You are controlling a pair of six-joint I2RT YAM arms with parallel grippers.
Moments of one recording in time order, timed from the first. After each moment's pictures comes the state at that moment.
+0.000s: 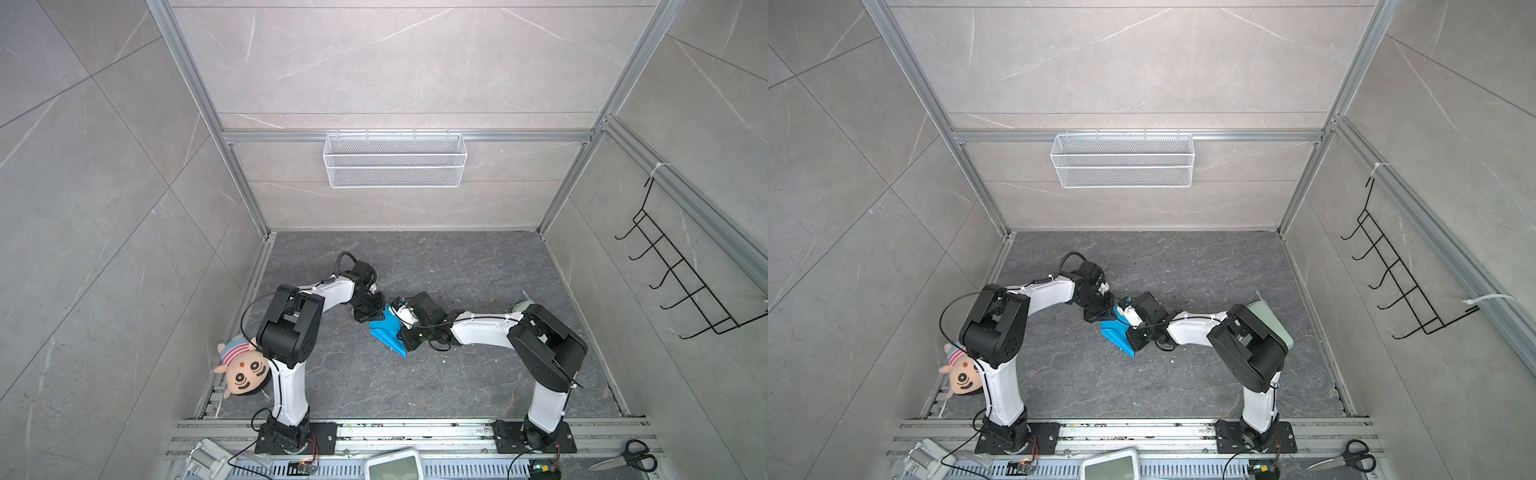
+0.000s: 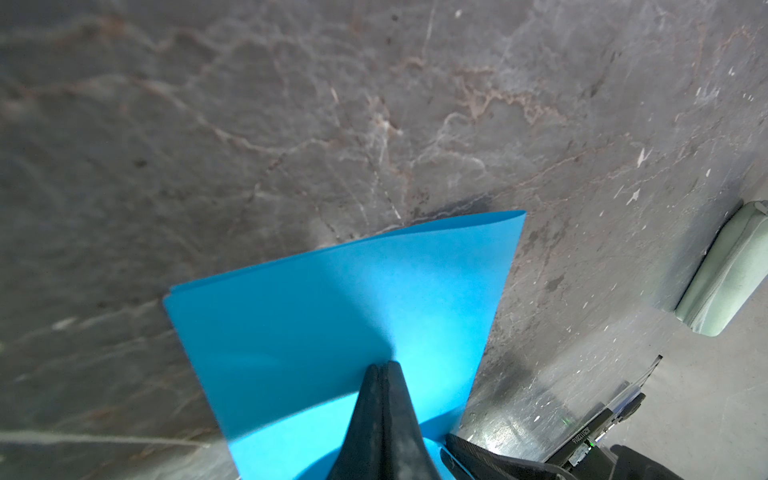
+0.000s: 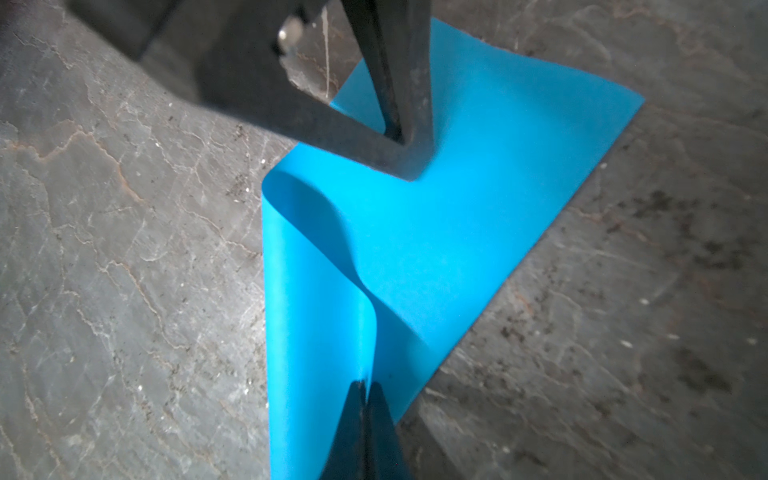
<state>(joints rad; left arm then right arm) -0.43 1.96 1.24 -0.59 0.43 -0.56 0.79 1.86 0.98 -0.06 -0.24 0.11</state>
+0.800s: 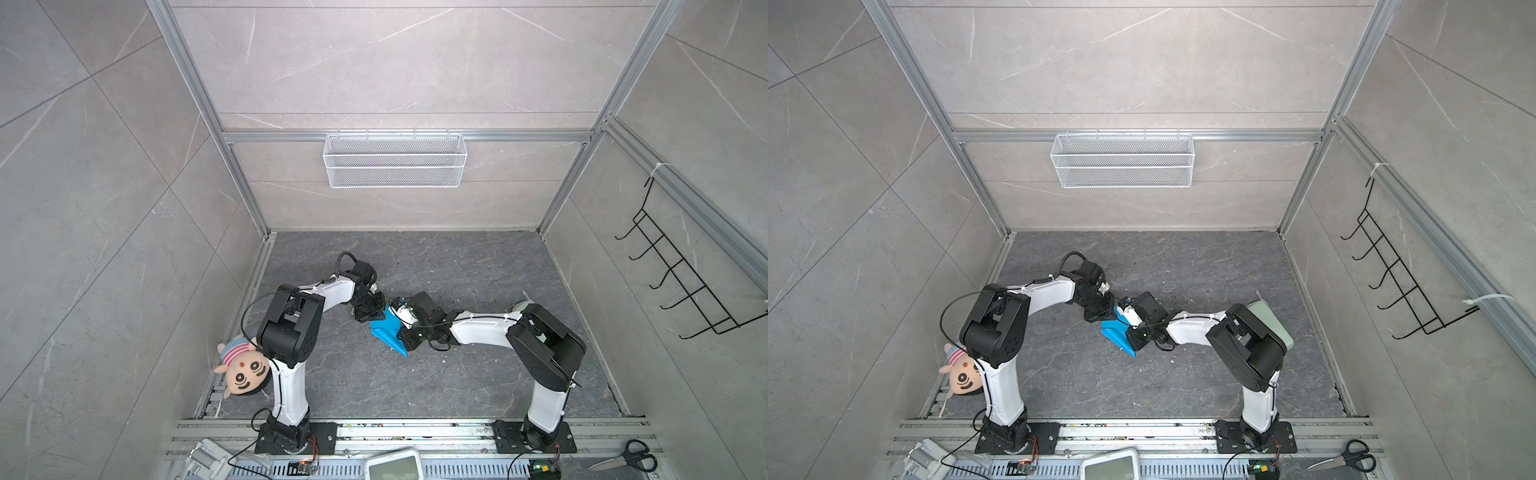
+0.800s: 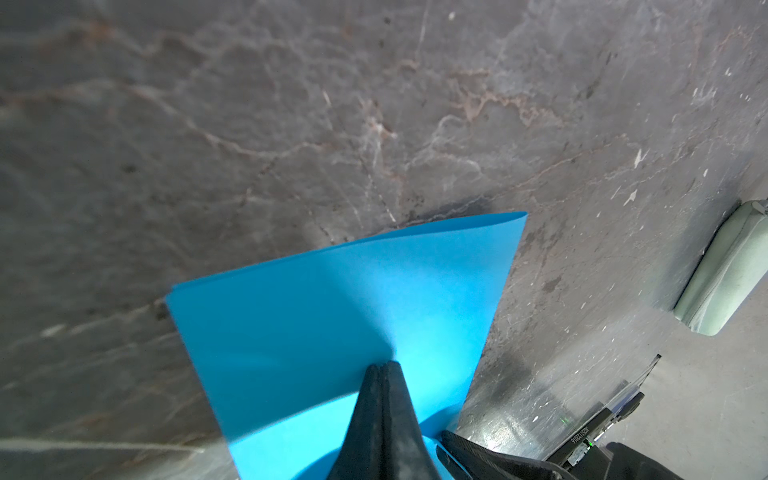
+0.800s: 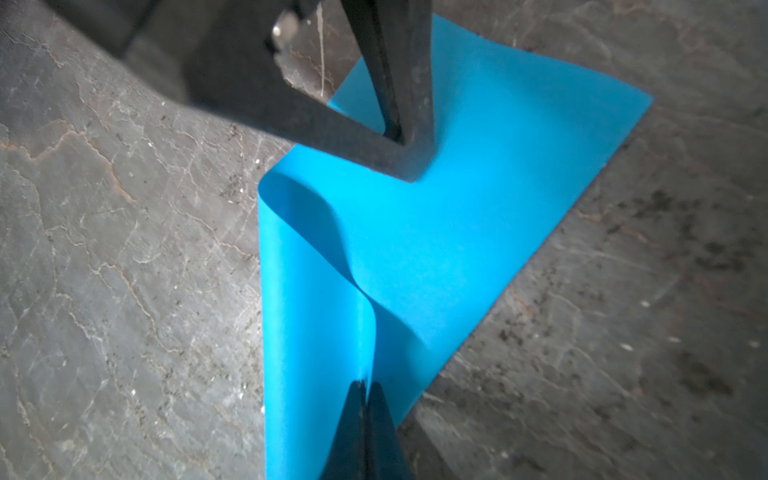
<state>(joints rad) -0.43 1.96 1.24 -0.59 0.43 -0.56 0.79 1.87 0.99 -0.06 -0.24 0.11</state>
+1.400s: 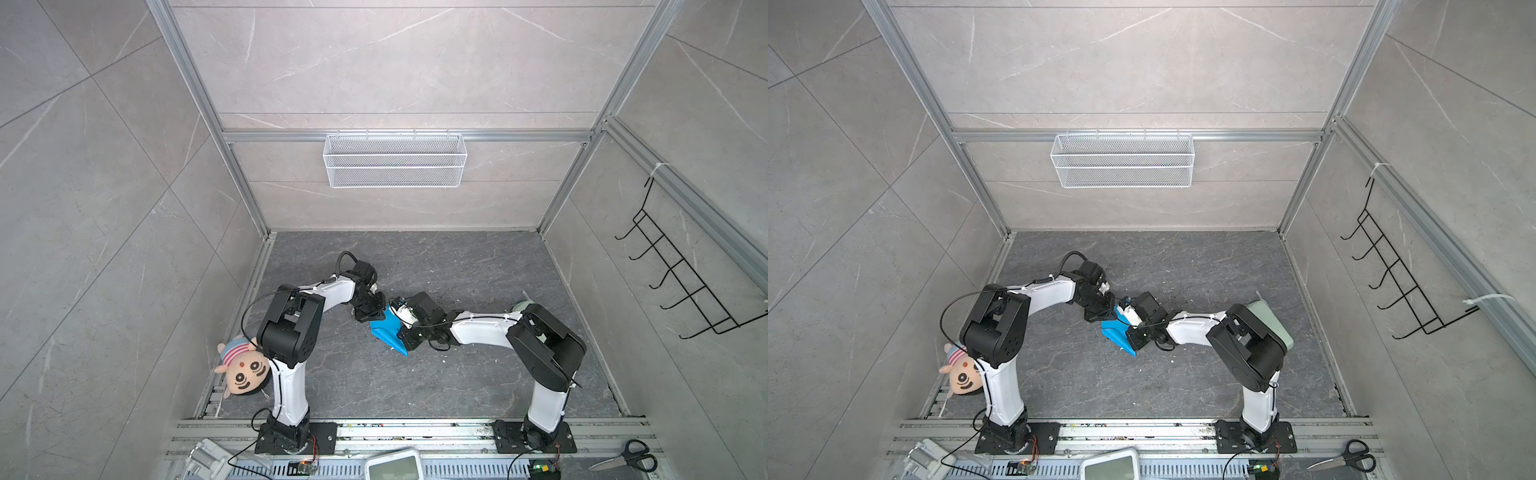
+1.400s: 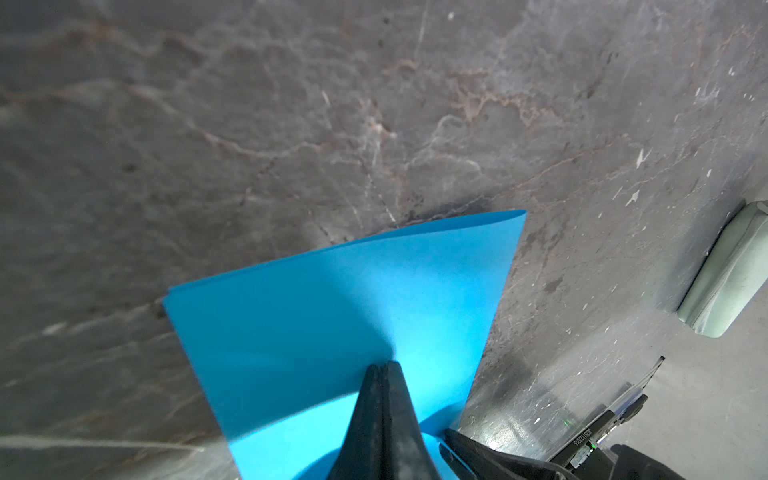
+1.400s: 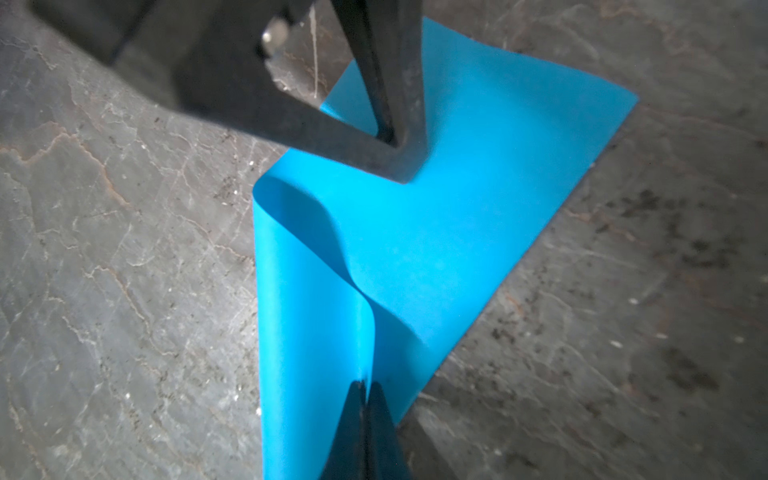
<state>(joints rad) -0.44 1.96 1.24 -0.59 0.42 -0.56 0.79 1.87 0.99 -0.06 -0.22 0.11</state>
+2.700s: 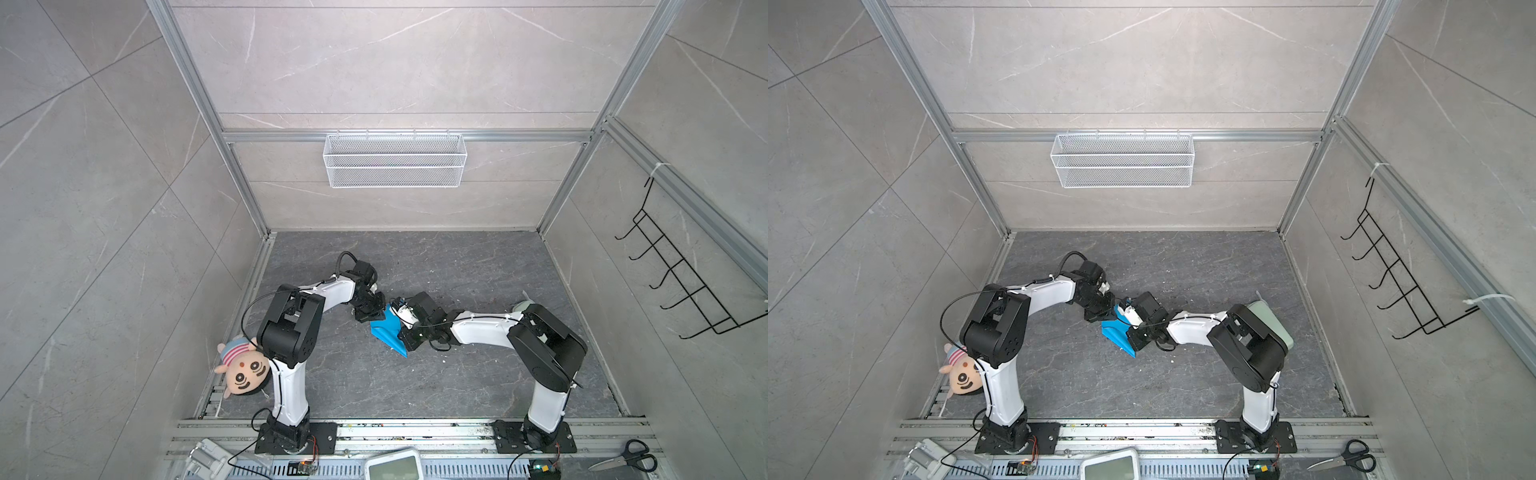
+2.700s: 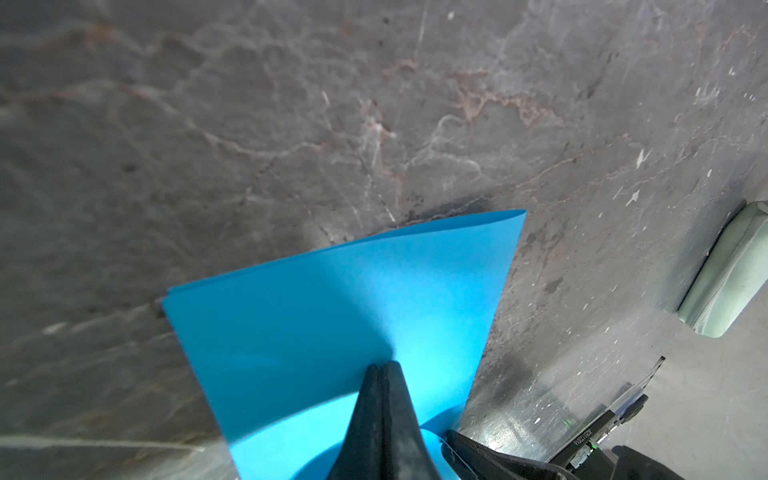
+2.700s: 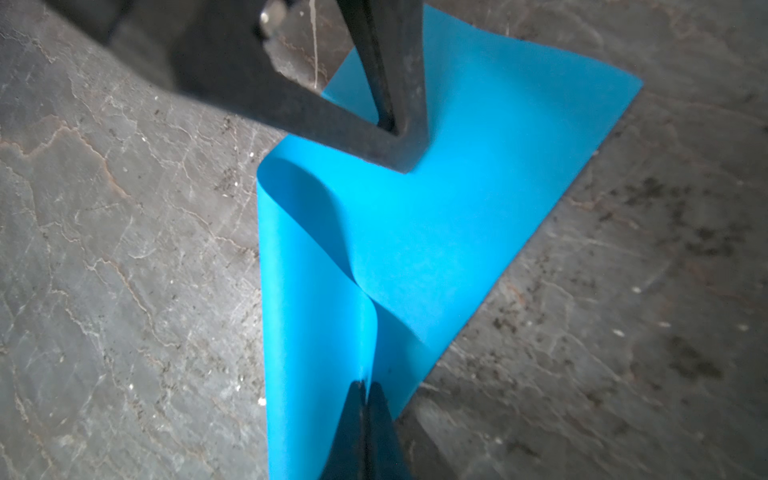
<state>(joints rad) -0.44 1.96 1.25 -0.59 0.42 -0.57 0.79 1.86 0.99 -0.08 -0.23 0.11</state>
